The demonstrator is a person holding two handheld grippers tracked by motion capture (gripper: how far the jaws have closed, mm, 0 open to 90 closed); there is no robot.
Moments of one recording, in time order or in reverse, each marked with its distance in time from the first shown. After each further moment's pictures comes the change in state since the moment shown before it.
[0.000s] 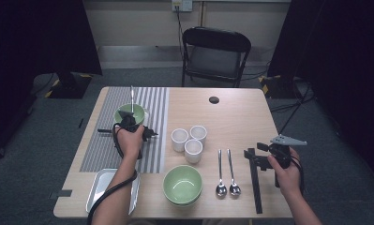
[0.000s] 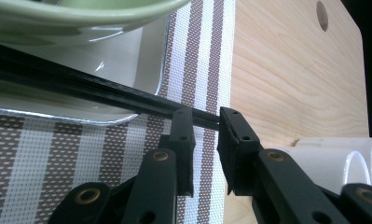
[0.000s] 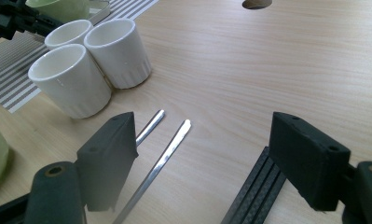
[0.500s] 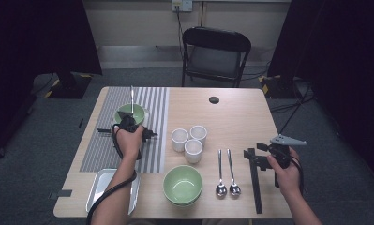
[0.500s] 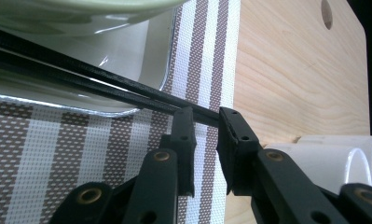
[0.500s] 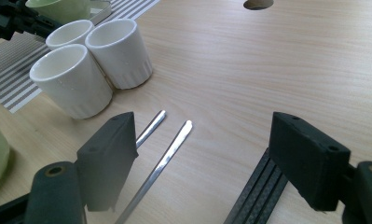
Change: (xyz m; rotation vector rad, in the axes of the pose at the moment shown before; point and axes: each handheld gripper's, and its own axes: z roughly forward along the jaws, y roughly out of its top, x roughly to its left) left arm 0.002 0.000 -0.002 0.007 -0.003 -0.015; right arm 0.001 0.001 0.001 0.002 0.002 -0.001
